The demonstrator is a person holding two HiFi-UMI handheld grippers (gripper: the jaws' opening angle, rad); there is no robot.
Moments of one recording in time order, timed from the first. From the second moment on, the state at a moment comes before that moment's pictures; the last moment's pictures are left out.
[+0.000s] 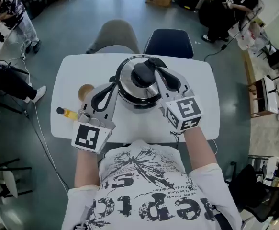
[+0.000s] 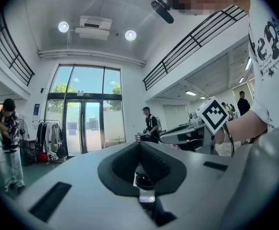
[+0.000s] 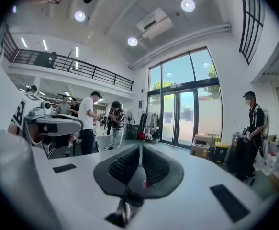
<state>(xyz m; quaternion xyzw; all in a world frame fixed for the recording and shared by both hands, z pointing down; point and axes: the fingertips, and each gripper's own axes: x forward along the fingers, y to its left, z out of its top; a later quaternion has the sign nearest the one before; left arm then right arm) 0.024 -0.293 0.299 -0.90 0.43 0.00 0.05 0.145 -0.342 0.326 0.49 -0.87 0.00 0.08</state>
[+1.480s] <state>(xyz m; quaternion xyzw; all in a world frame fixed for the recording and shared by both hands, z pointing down) 0.027 -0.288 0.312 -0.89 0.44 -0.05 0.05 0.170 -0.293 0.329 0.46 -0.88 -0.02 0.03</state>
